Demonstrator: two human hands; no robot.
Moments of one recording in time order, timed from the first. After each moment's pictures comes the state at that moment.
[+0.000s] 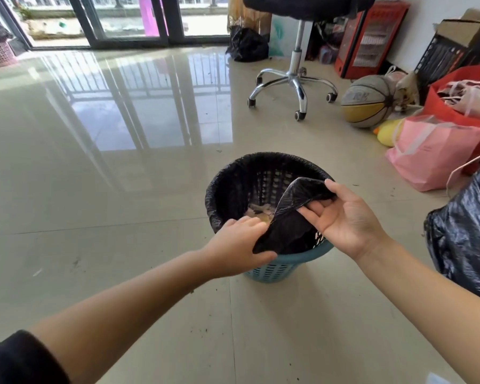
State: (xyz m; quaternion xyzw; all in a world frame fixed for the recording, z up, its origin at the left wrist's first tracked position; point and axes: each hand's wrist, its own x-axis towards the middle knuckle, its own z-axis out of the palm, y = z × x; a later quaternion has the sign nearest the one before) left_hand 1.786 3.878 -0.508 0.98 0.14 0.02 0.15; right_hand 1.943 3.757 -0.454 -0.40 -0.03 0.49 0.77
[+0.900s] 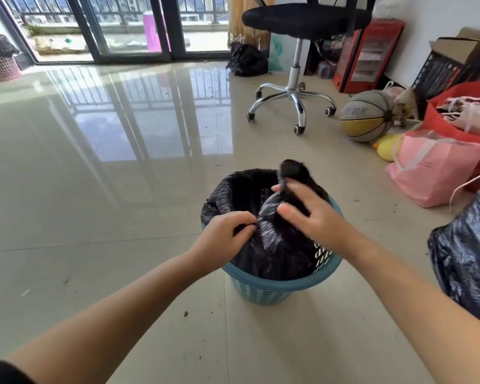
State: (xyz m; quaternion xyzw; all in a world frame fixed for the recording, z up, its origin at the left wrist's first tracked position) left_hand 1.805 3.915 -0.501 0.90 0.15 0.23 0.35; right_hand 1.968 3.789 -0.464 -0.71 -0.53 0.21 0.41
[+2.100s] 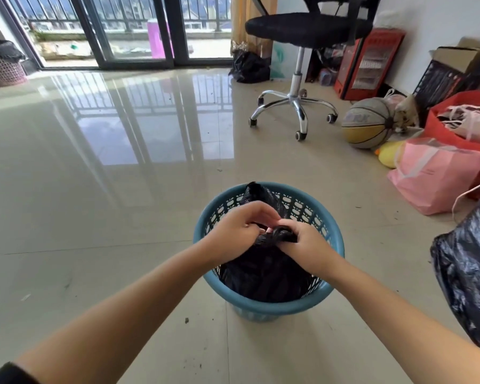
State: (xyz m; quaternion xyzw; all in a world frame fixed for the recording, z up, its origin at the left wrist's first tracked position) left_hand 1.821 3.906 -0.470 0.80 0.18 0.18 0.55; right_hand 1.947 3.794 -0.495 -0.72 -0.50 0.25 0.41
